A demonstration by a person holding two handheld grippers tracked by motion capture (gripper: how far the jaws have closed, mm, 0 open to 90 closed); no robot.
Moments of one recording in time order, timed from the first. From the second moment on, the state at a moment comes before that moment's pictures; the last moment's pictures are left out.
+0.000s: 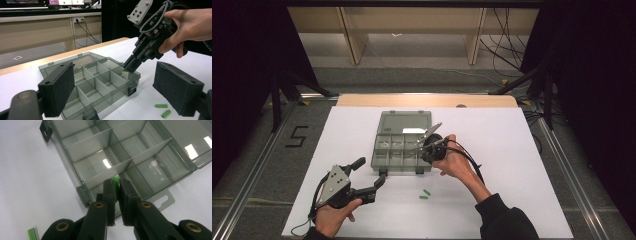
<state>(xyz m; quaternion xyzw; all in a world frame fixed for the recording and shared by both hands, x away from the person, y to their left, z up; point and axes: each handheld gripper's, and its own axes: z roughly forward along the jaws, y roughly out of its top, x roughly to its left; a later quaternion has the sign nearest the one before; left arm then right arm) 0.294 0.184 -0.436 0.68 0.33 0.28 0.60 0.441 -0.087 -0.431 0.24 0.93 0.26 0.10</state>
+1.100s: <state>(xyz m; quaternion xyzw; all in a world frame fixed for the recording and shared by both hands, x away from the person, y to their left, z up) 0.294 0.184 -0.435 0.68 0.33 0.28 0.60 0.384 -0.109 -0.429 0.22 0.94 0.26 0.09</state>
